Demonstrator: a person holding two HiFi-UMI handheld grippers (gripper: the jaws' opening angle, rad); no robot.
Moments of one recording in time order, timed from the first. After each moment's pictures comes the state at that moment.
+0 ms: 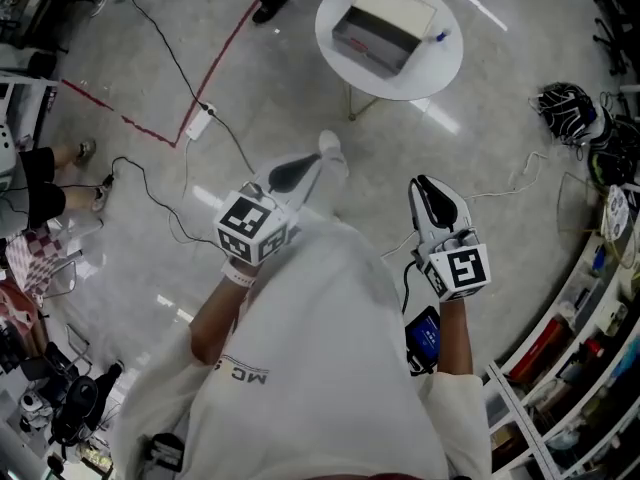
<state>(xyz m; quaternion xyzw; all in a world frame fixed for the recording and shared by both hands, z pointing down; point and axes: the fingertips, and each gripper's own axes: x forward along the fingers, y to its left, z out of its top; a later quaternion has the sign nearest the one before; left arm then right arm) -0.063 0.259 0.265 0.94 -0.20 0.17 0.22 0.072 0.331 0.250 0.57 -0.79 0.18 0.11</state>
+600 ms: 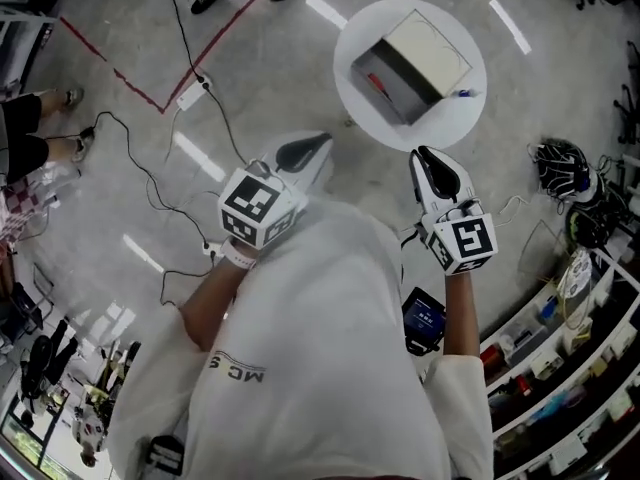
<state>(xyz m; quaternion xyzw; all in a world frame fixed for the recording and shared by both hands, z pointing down) -0.021 0.030 0.281 0.92 -0.27 0.15 0.26 0.106 0.052 0.276 0.45 -0.85 0.21 0.18</state>
